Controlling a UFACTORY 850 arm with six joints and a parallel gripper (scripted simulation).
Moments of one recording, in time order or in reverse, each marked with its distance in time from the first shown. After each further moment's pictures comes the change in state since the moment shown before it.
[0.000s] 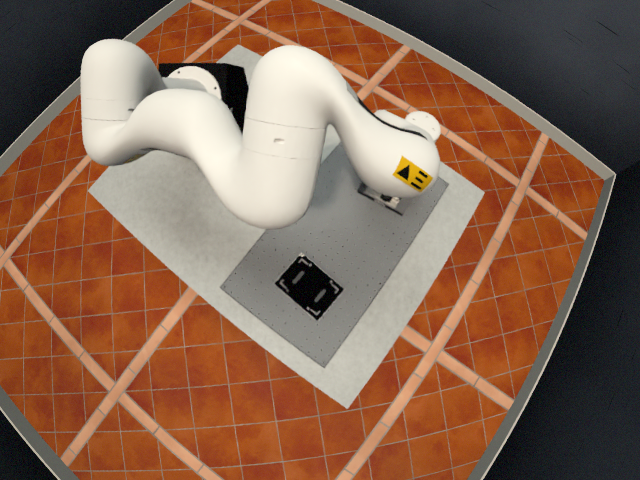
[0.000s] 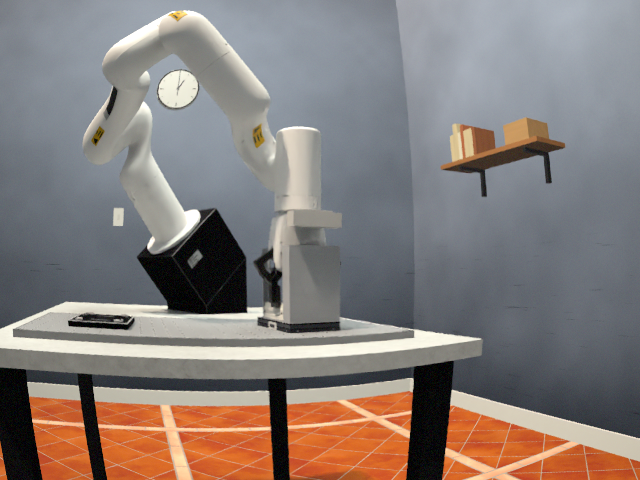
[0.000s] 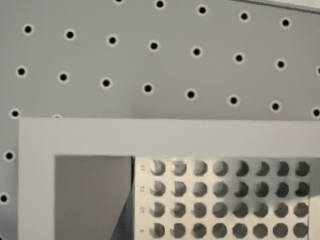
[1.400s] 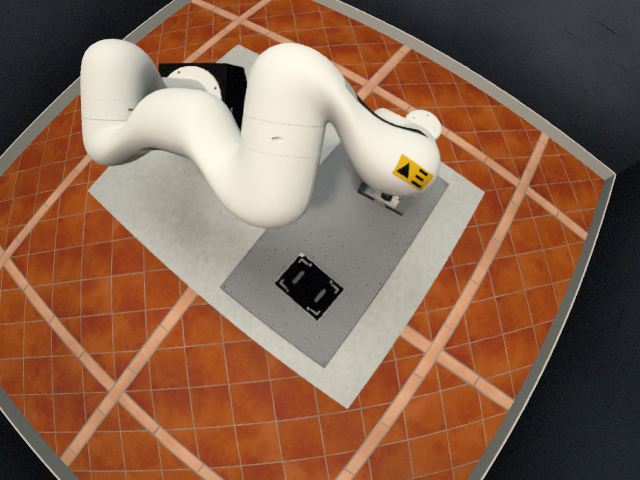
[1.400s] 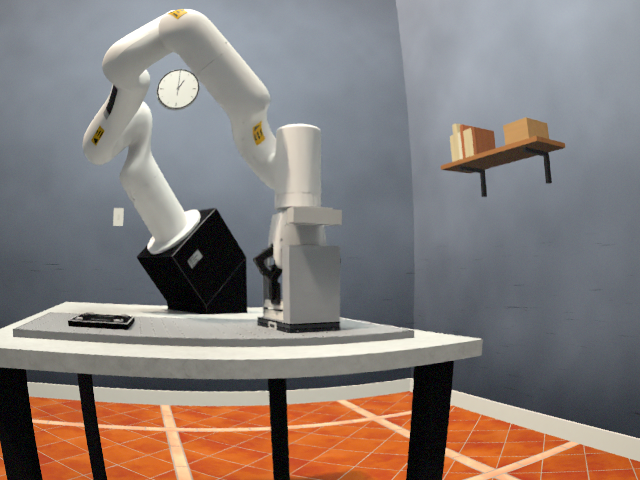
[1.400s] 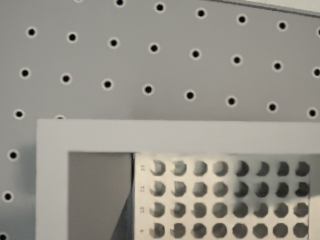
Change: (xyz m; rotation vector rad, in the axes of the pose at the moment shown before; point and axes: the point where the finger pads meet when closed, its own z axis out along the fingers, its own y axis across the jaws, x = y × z) arm 0.000 0.000 -0.005 0.000 0.000 0.000
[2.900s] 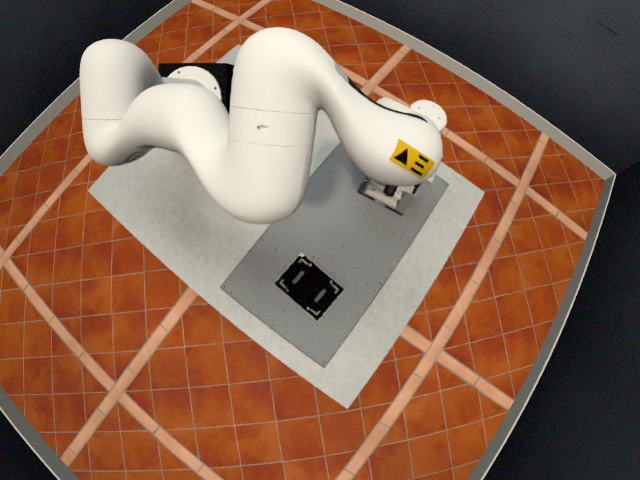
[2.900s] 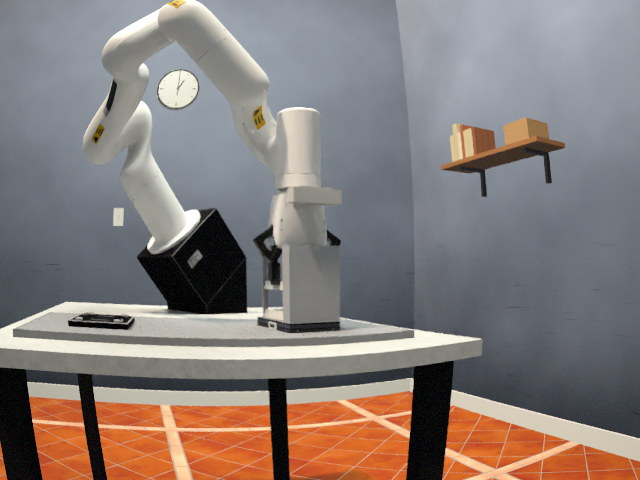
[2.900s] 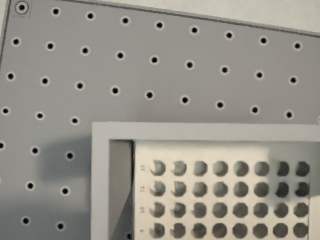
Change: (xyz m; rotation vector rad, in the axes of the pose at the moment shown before) arm 0.000 0.000 -0.034 0.000 0.000 0.000
